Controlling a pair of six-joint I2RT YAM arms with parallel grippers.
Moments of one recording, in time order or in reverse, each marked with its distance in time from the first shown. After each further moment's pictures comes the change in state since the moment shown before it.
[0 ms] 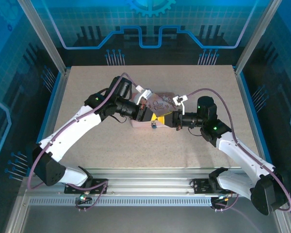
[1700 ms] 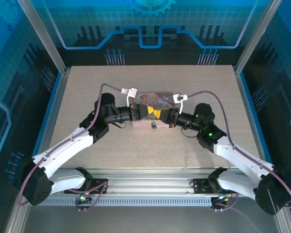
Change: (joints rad) left arm 0.018 -0.243 -0.516 0.895 -0.129 -0.549; right arm 0.130 -0.017 -0.081 0.294 0.333 0.209
